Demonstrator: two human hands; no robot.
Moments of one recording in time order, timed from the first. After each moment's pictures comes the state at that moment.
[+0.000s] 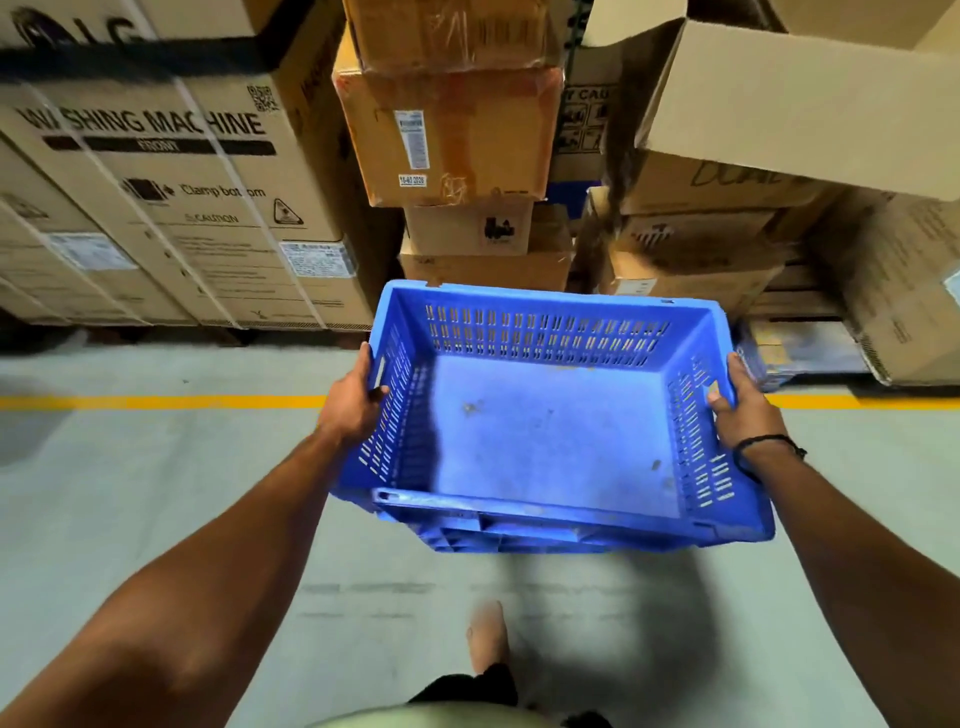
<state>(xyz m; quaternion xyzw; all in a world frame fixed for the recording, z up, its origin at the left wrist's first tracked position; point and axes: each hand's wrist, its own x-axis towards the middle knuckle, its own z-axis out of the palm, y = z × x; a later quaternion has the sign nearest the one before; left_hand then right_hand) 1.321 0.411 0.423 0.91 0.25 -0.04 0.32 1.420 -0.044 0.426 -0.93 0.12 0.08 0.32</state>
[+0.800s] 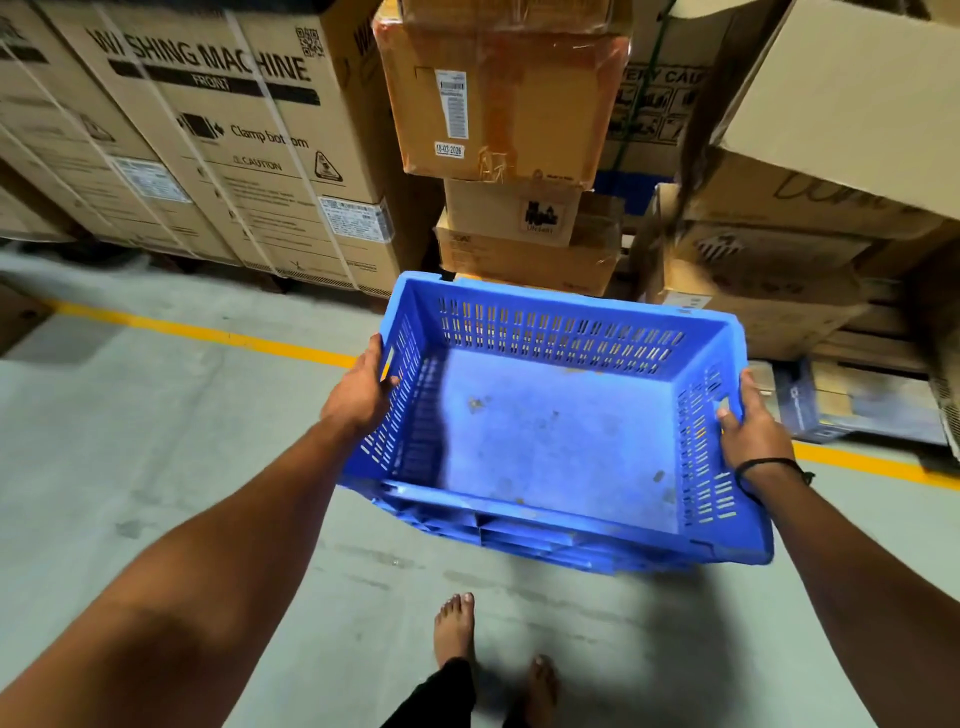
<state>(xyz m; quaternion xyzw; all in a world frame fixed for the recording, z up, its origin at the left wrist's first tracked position) 1.335 0.374 0.388 0.91 0.30 -0.07 0.29 1.501 -0.068 0.375 -0.96 0.05 0.11 0.25</state>
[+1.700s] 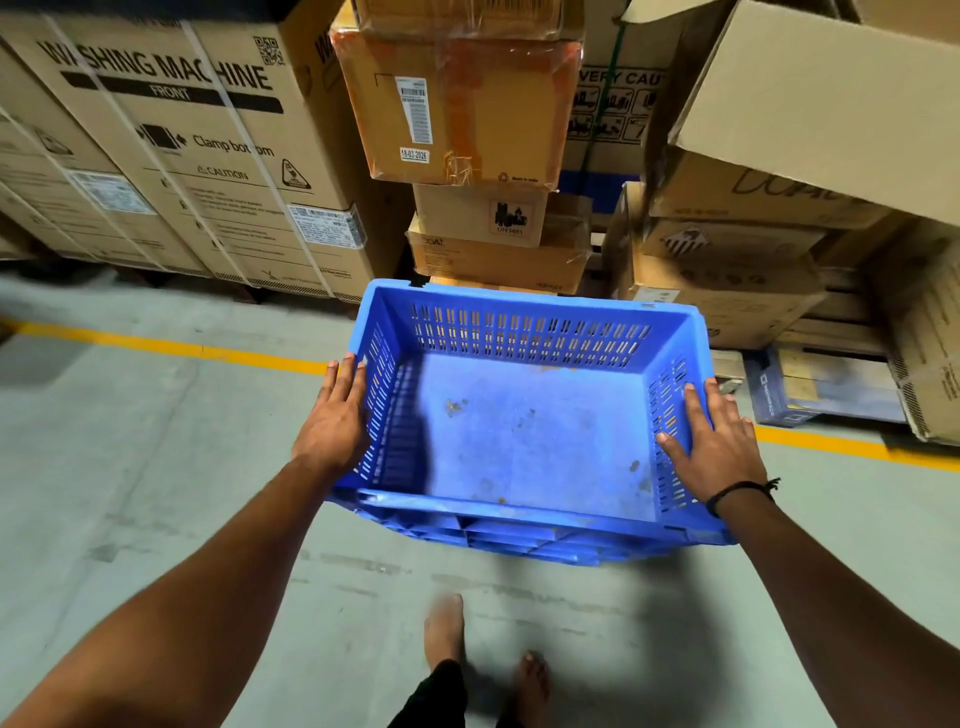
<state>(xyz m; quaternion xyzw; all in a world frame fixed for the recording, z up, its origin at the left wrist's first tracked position) 1.307 0.358 0.377 0.97 0.18 -0.03 0.14 1.464 -0.083 0.375 -0.99 -0.13 0.09 0.04</state>
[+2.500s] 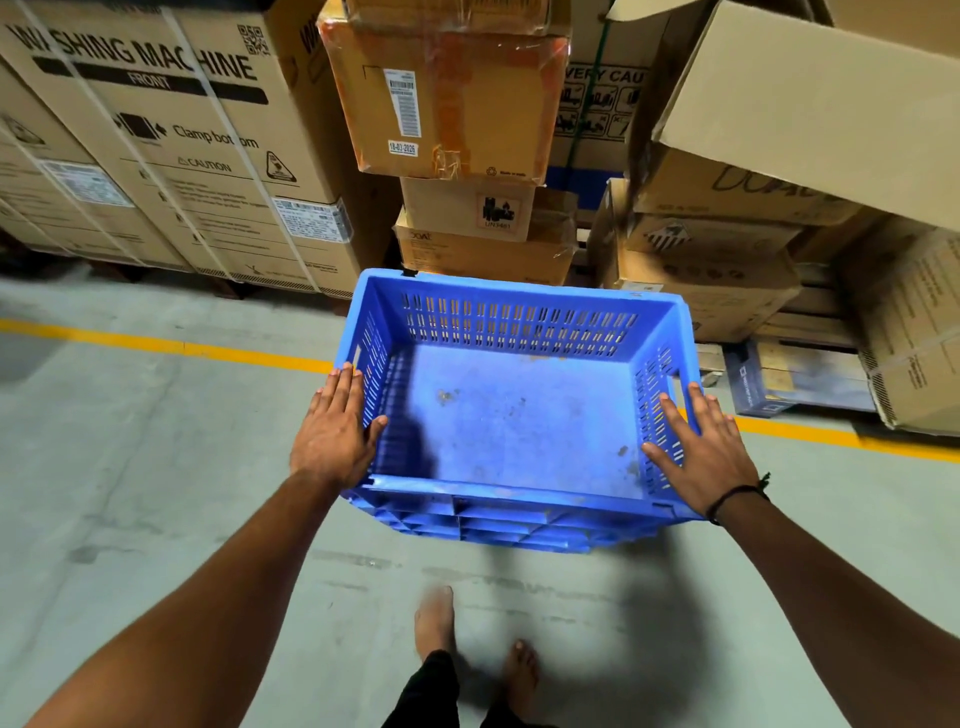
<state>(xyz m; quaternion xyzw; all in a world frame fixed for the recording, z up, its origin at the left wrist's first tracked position) 1.289 0.334 0.382 0.98 0.19 -0.06 0.08 1.444 -0.100 0.375 -0.98 -0.18 0.09 0.02</state>
